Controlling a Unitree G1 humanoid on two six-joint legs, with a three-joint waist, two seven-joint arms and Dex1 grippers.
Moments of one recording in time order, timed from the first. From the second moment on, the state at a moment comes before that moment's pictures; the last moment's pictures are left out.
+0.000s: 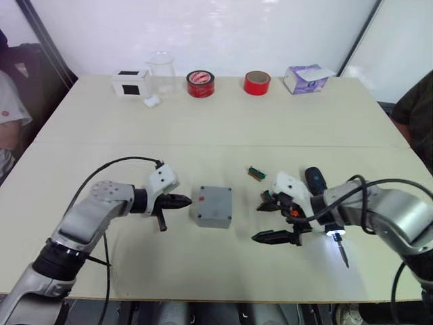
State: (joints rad) left arm -0.39 0.74 -0.22 -0.22 -0.36 0.68 -0.96; right arm -0.48 -0.91 0.27 -0.49 0.70 1.09 0.85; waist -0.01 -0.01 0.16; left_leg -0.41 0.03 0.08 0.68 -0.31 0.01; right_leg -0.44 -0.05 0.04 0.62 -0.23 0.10
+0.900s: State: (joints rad) left arm -0.48 0.63 -0.28 -0.11 -0.25 0.62 -0.96; right arm -0.49 -0.64 0.28 -0.50 0.76 1.26 0.74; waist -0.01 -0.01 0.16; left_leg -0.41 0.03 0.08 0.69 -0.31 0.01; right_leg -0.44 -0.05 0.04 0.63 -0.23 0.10
